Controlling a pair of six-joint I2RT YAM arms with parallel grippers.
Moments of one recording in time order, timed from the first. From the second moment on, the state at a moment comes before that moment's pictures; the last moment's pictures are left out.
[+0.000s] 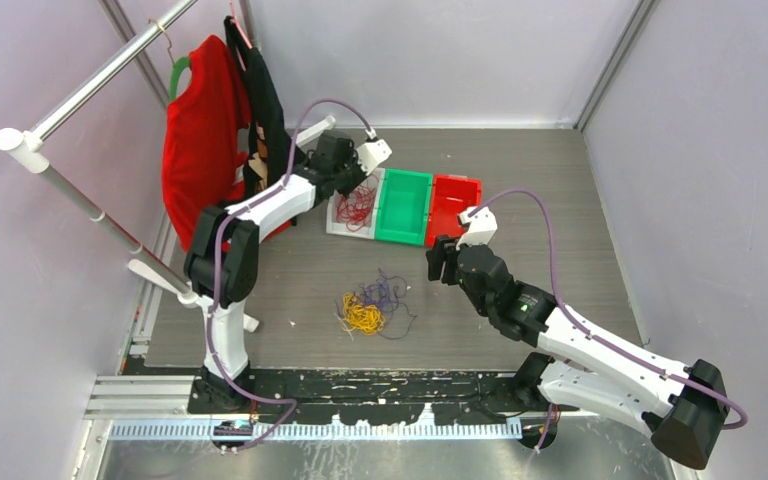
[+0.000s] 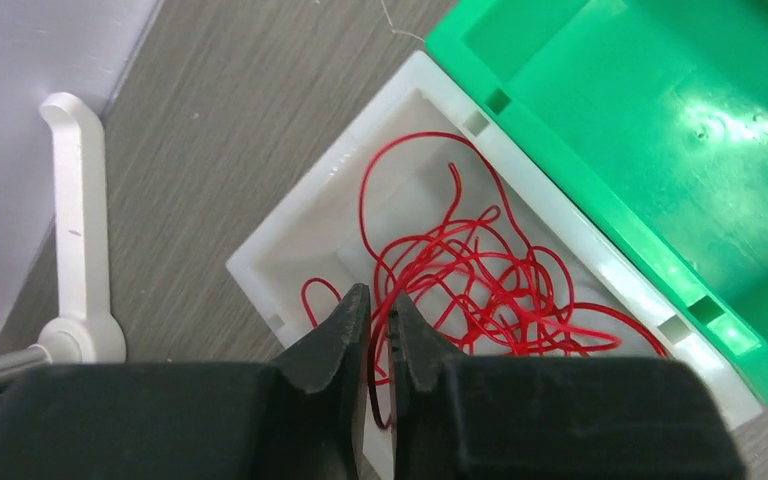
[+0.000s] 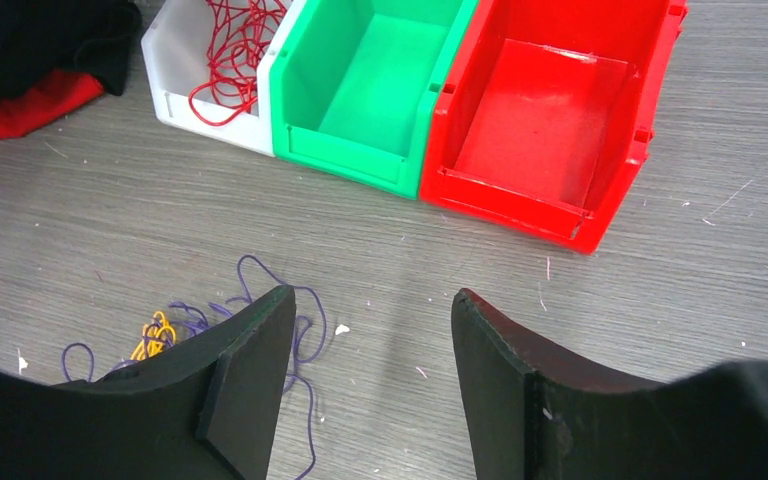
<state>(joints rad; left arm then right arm) -0.46 1.99 1.54 -0.16 0.10 0.55 0.86 0.86 0.62 -0.17 0.52 0.43</state>
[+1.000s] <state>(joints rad) -0.40 1.96 1.96 -0.97 0.31 0.60 0.63 1.10 0.90 -0.13 0.09 0.42</state>
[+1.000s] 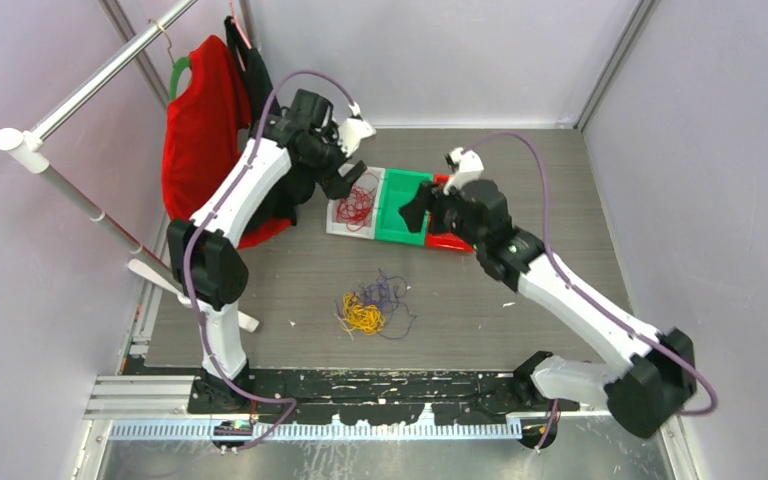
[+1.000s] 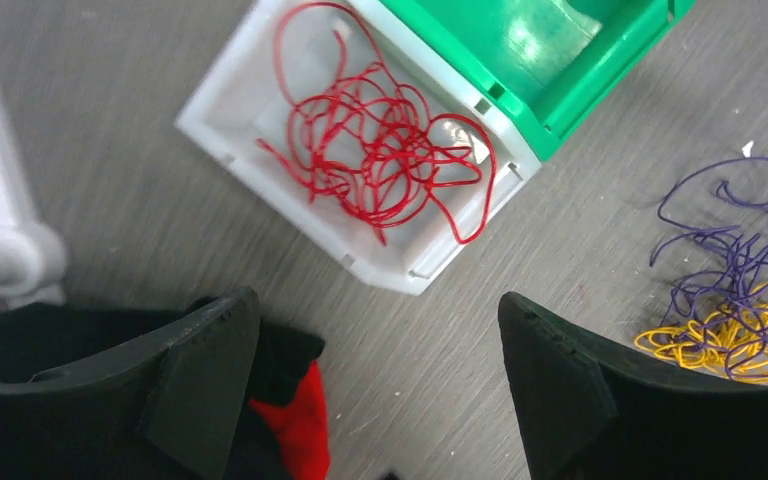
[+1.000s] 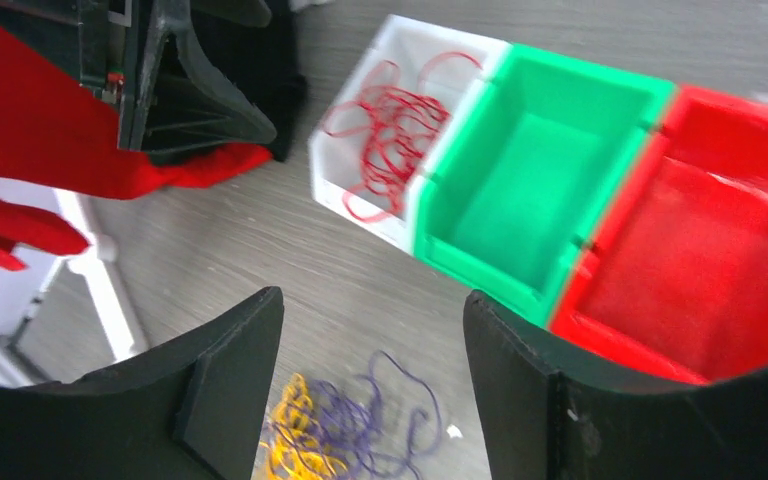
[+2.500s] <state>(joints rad) -0.34 1.39 1.77 -1.30 0.24 0.32 0.70 1.70 1.51 -0.26 -0.06 0.24</state>
